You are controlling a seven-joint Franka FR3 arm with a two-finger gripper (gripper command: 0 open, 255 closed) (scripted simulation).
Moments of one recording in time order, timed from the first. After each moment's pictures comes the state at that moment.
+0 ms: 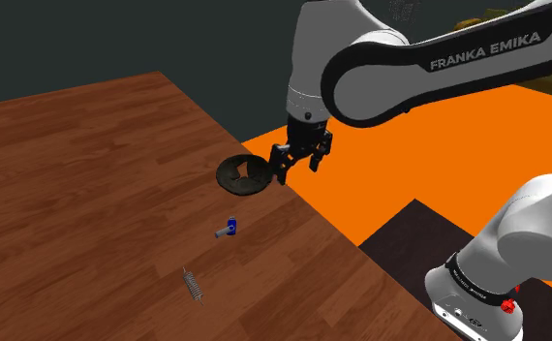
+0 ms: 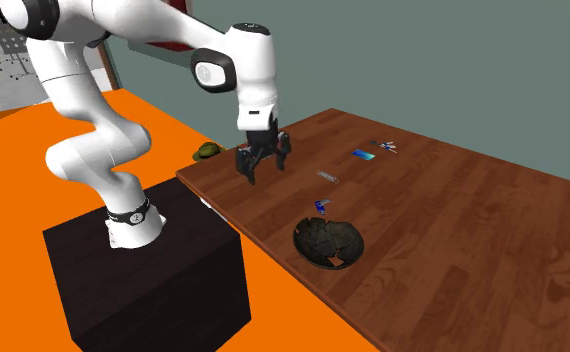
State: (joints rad) arm 0.07 -0.32 0.50 -2.30 0.20 2.05 0.53
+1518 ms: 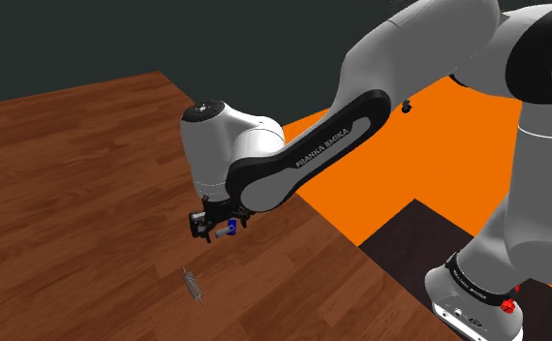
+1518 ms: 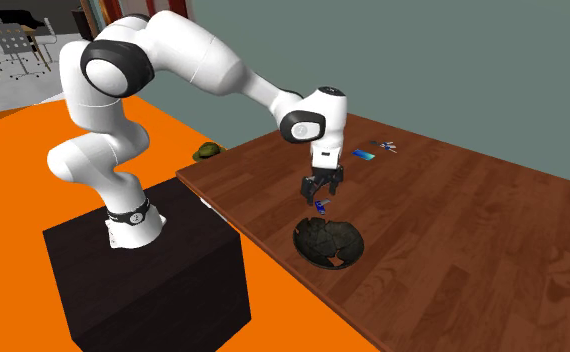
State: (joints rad) arm 0.24 0.43 0.60 -1.88 -0.30 2.21 1.14
